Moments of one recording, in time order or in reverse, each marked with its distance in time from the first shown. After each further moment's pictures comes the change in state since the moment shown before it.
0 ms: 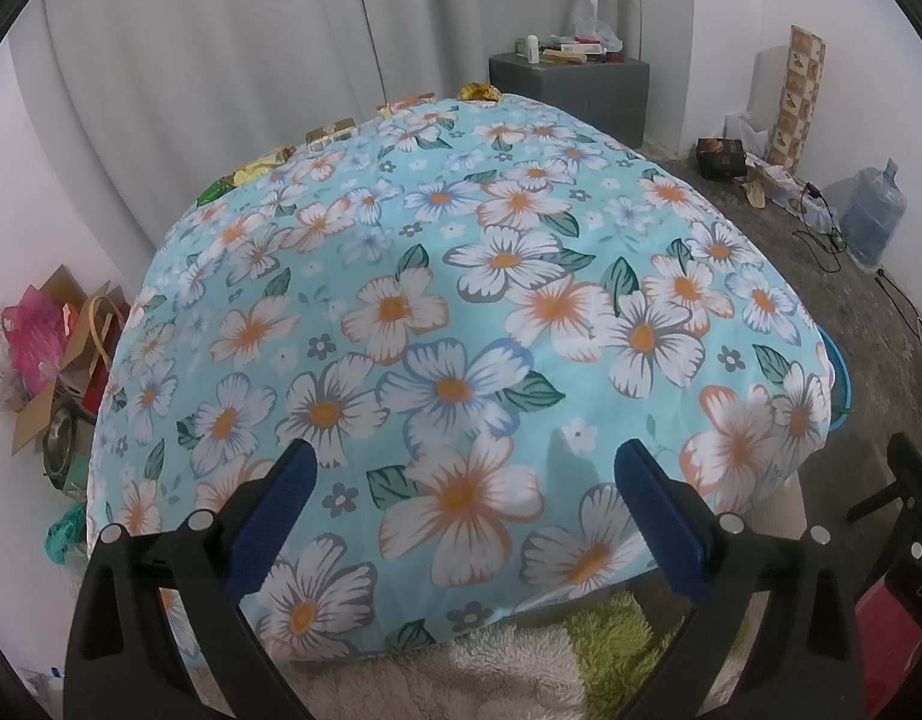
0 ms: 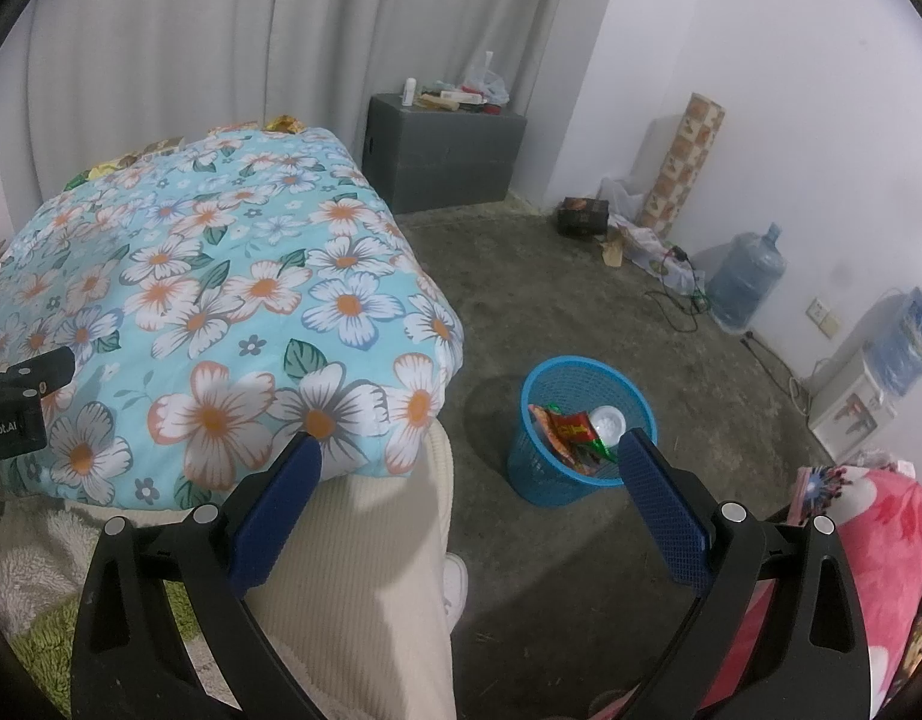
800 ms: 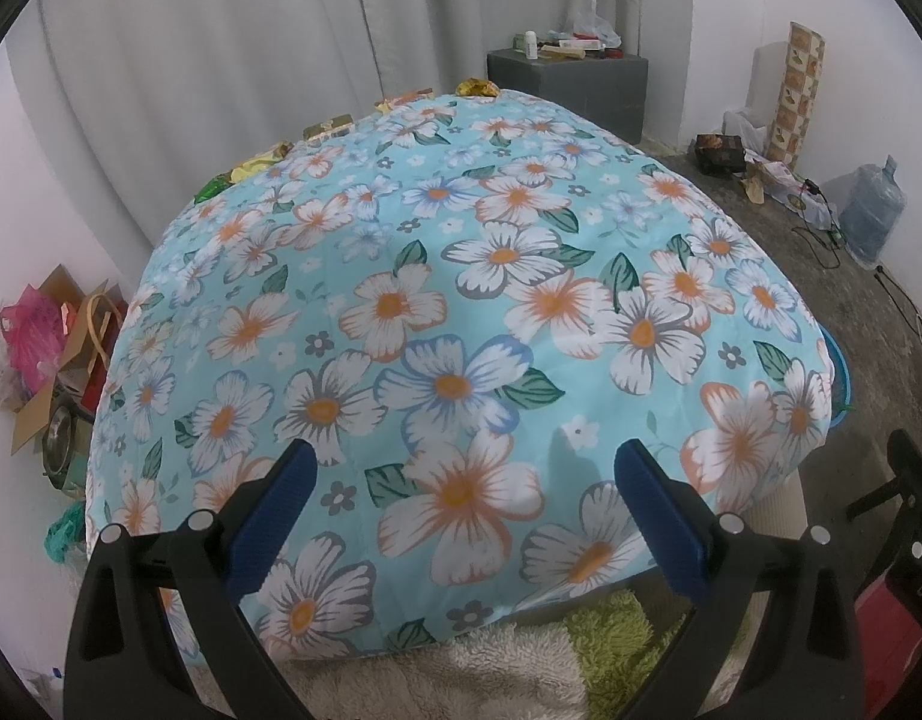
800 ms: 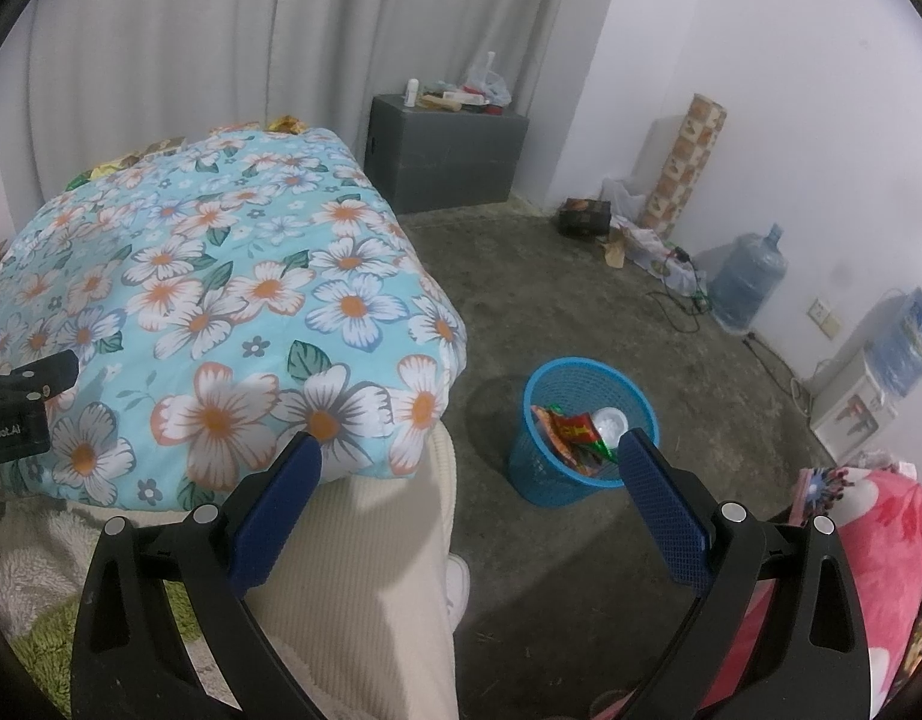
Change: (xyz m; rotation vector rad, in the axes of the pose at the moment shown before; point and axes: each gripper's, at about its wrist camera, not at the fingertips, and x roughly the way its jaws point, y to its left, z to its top) left arm 0.003 0.000 0.002 0.005 0.008 -0.007; right arm -0.001 0.001 -0.001 0.000 0.000 -0.001
